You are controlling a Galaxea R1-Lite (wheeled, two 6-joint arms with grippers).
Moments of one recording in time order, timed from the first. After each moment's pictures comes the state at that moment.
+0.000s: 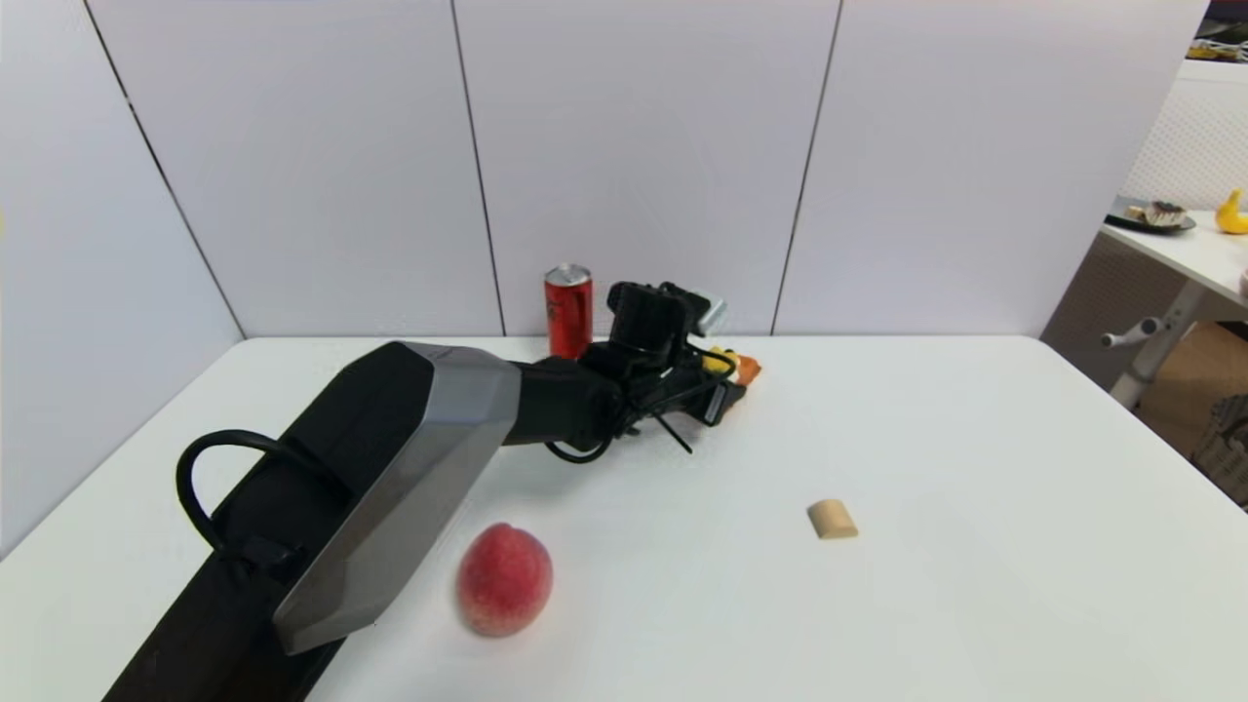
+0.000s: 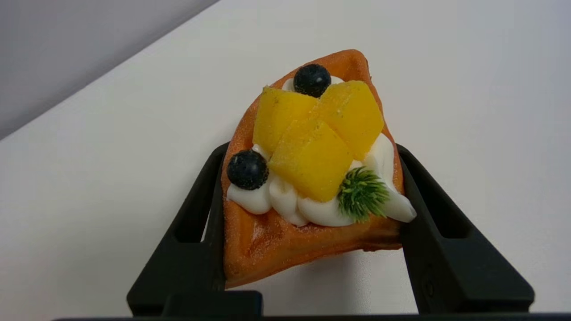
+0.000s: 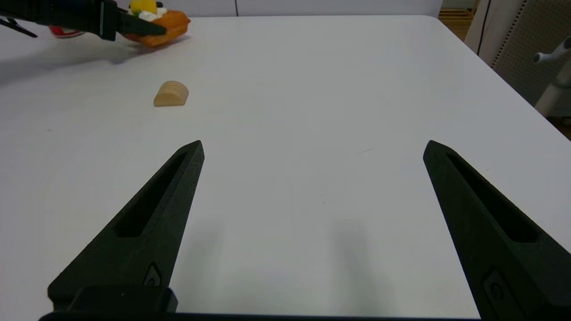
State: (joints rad) left arm -0.68 2.54 -1.98 -0.19 -0.13 0.10; right arm 0.00 0.00 0.00 0.01 0.00 0.00
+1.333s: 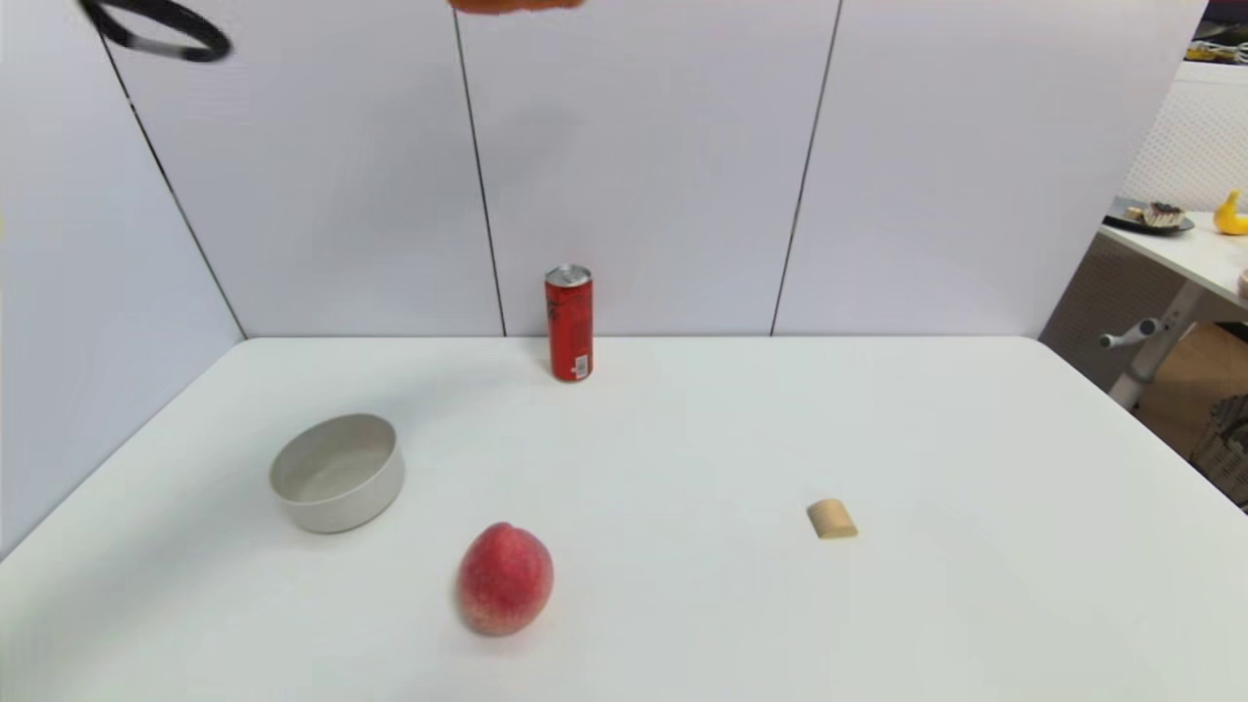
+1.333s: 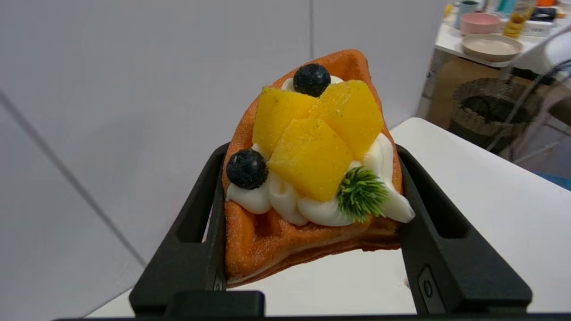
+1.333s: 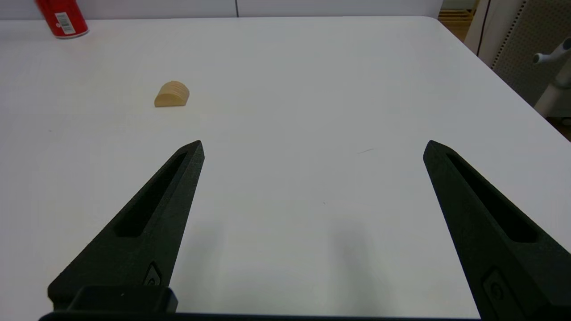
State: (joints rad) left arm -0.72 1.65 -1.96 0.28 0.11 0.12; right arm 0.00 0.00 0.00 0.01 0.00 0.00
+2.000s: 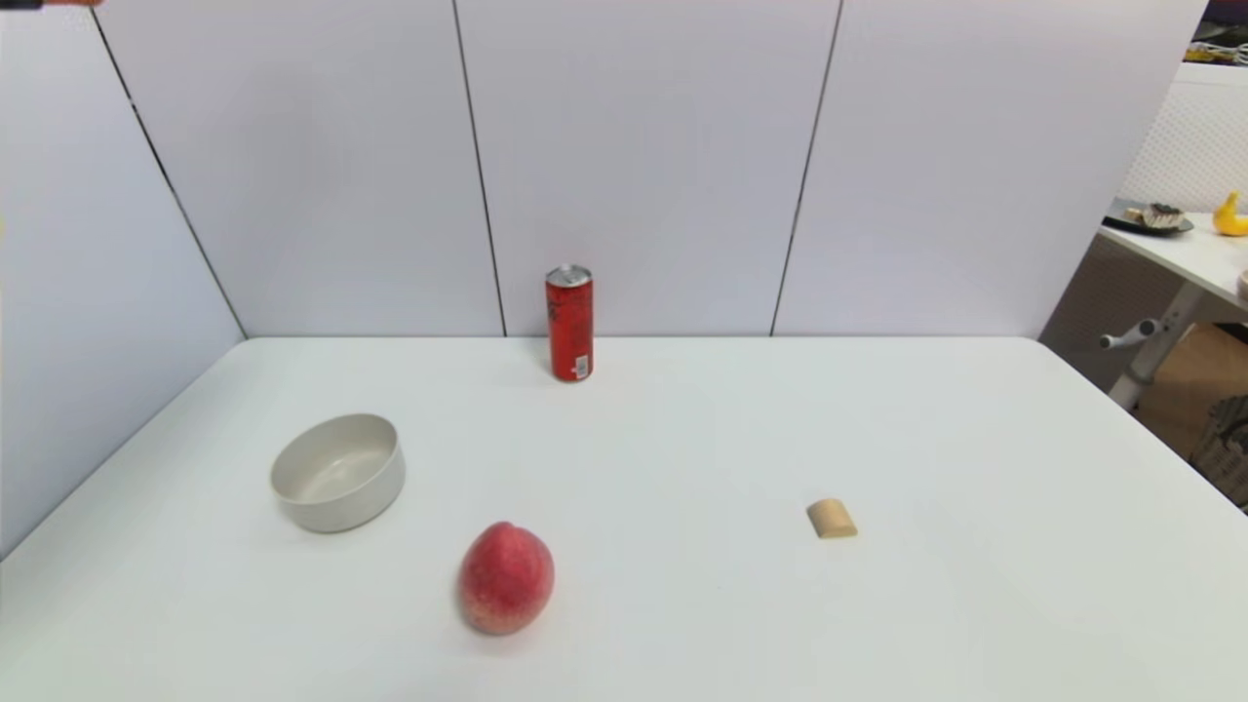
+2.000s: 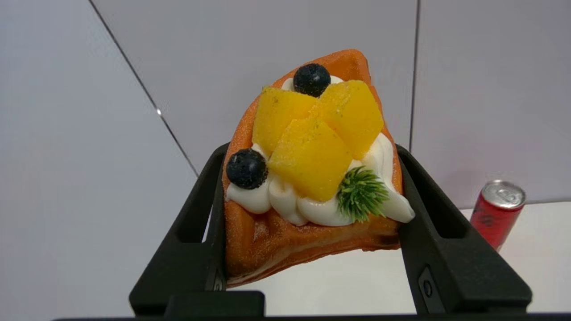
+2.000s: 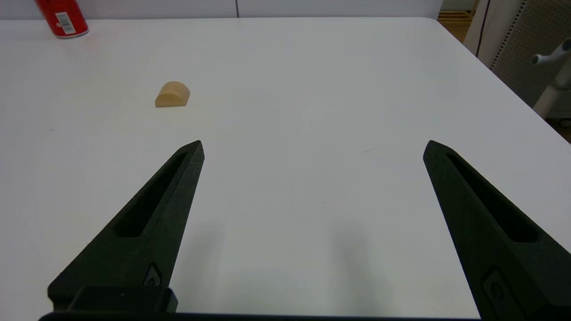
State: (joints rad) left arm -0.18 1.39 -1.73 0.28 0.24 0.26; right arm 0.00 0.00 0.00 0.01 0.00 0.00
